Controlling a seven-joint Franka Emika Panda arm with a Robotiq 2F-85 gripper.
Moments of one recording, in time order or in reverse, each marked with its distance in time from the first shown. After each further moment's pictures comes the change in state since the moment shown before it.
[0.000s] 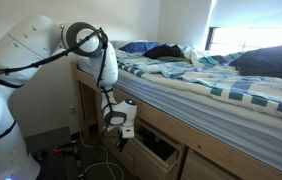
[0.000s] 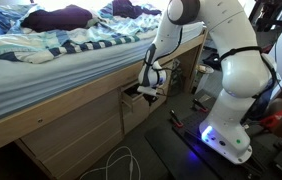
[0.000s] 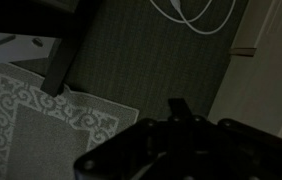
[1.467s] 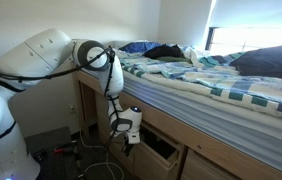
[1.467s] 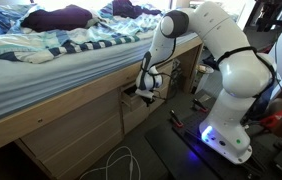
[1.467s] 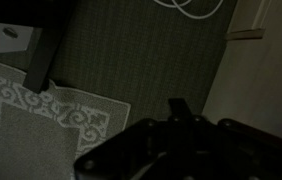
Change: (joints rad) arm 0.011 0.183 -0.029 0.205 0.028 -0.001 0.002
